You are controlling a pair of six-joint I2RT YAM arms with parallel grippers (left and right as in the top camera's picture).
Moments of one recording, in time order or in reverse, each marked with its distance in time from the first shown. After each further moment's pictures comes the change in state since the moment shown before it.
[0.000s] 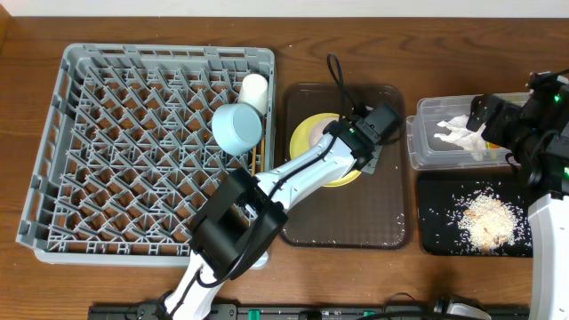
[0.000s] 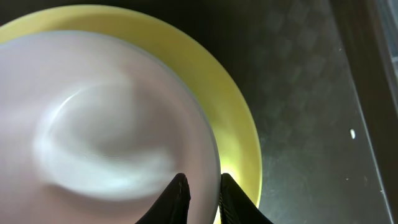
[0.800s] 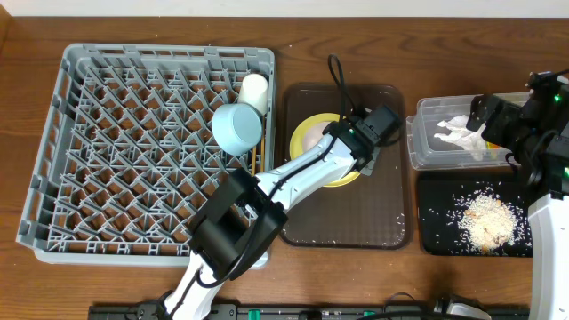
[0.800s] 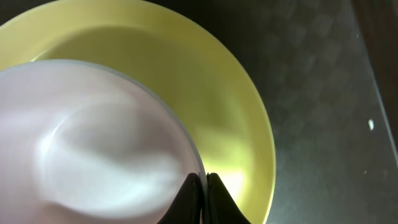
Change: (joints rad) left arm 0.000 -0.002 -0.007 -0.027 -0.014 0.027; right arm 0.000 0.000 0.000 0.000 0.000 0.000
